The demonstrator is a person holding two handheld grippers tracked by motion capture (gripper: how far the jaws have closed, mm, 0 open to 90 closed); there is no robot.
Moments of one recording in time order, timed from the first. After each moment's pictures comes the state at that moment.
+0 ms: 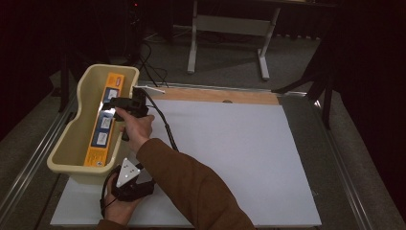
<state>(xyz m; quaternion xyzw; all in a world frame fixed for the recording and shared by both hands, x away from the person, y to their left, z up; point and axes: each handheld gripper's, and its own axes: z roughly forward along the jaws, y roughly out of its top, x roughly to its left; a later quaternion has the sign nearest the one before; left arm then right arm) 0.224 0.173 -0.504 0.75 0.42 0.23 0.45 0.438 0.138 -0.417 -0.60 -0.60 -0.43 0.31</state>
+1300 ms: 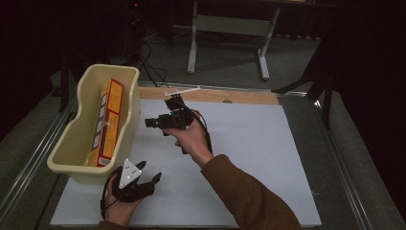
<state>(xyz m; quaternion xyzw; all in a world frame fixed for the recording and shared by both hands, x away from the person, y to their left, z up) 0.222 0.169 -0.503 0.75 0.42 0.25 0.44 0.383 0.006 -0.378 -0.38 -0.80 -0.46 0.04</state>
